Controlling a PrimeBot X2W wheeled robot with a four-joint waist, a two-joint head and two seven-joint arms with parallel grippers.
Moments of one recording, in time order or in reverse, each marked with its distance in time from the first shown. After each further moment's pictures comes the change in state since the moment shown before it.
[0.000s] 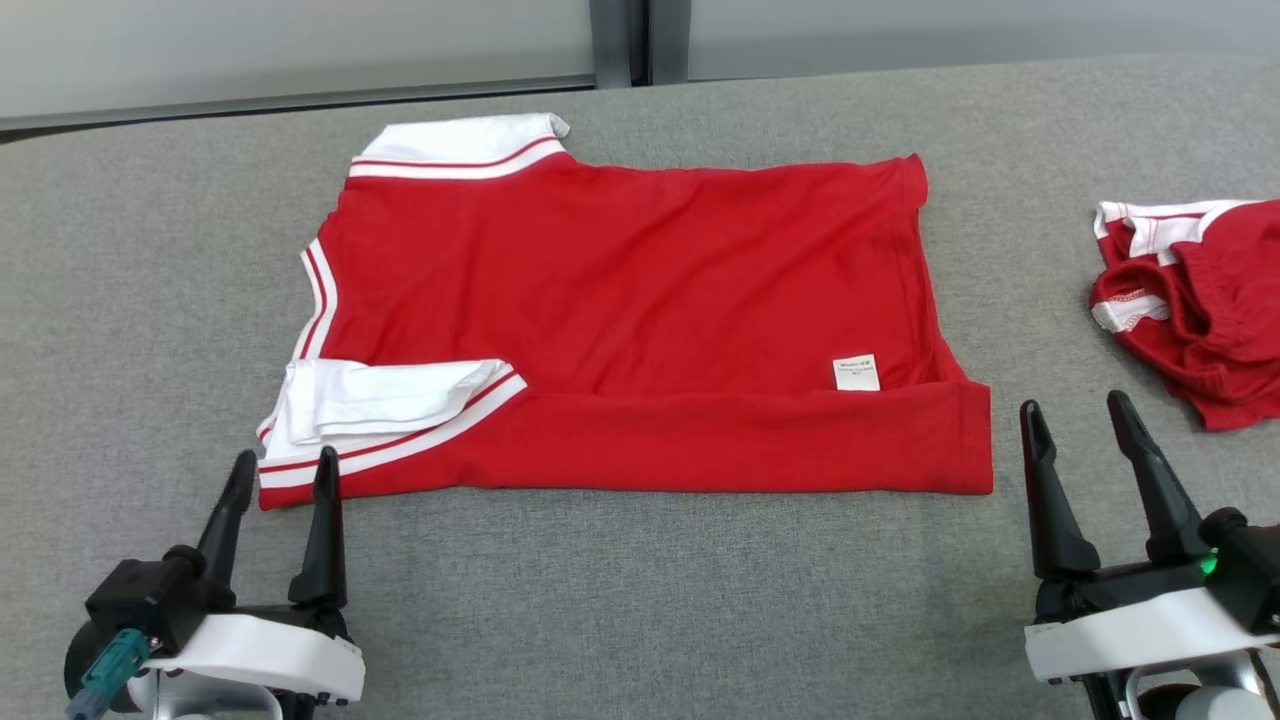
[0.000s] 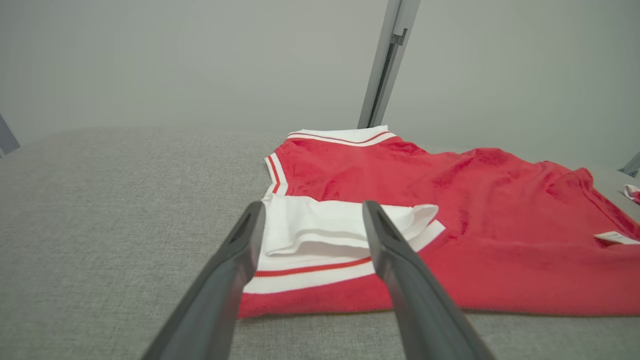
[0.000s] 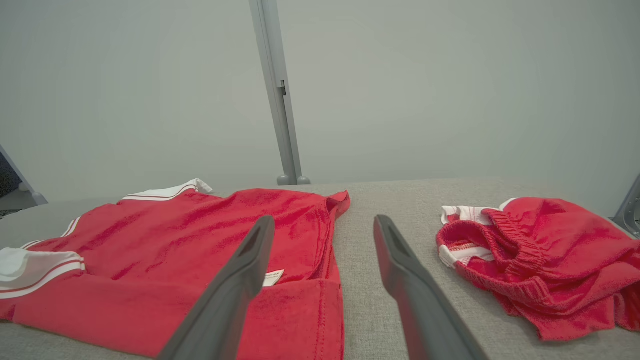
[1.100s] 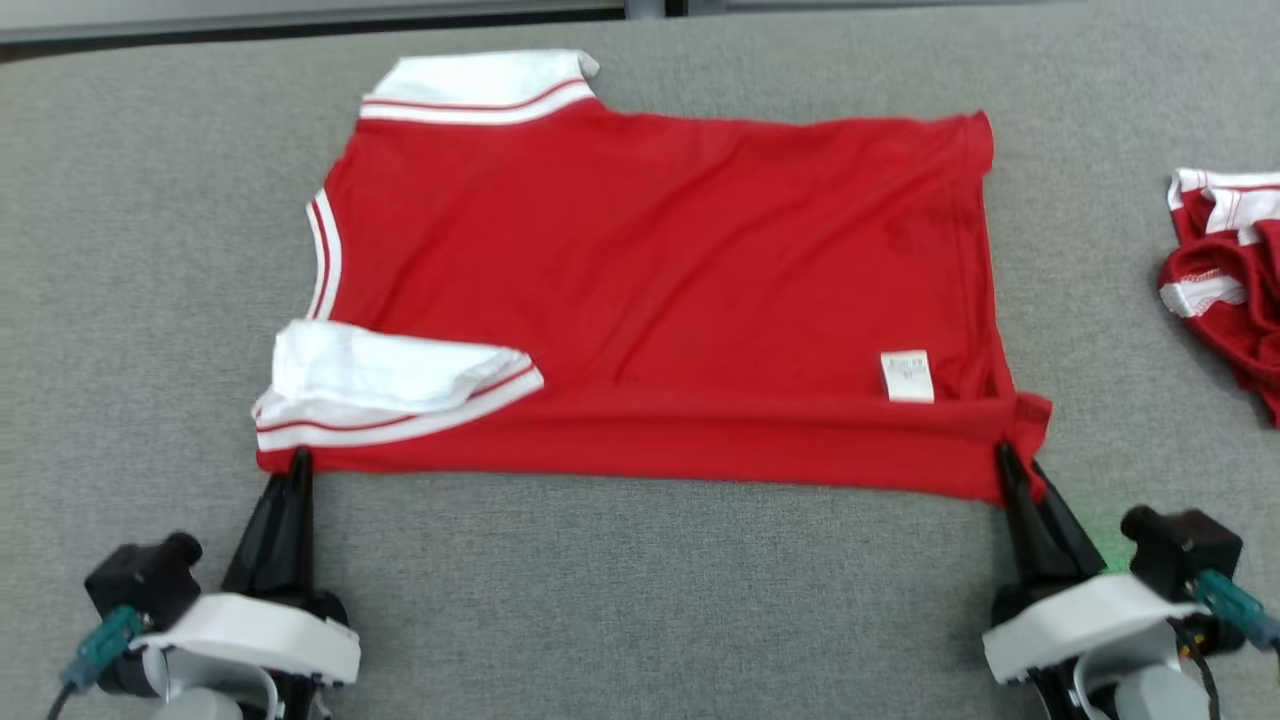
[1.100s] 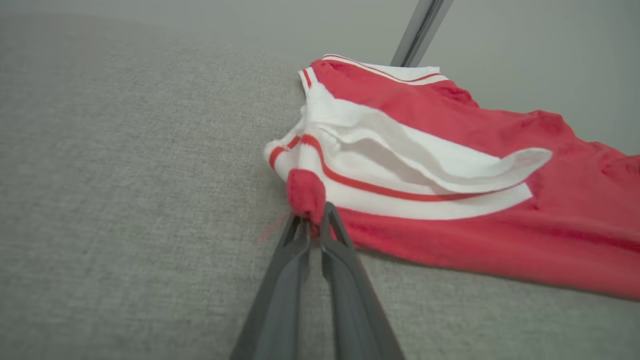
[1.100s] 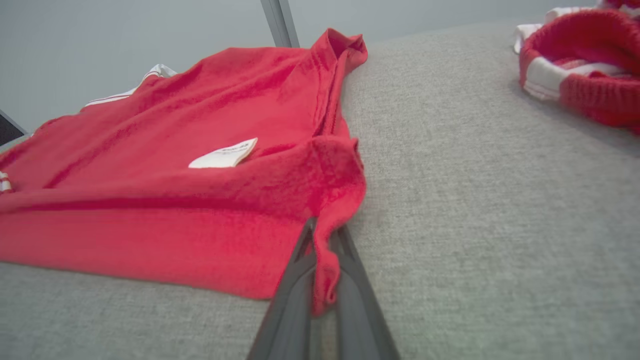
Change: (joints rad) left arm -0.128 -0.006 -0.005 0.281 -0.121 -0.102 -0.058; right arm -0.149 -0.041 0.101 0.420 0.136 0.001 -0.081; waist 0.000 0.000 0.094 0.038
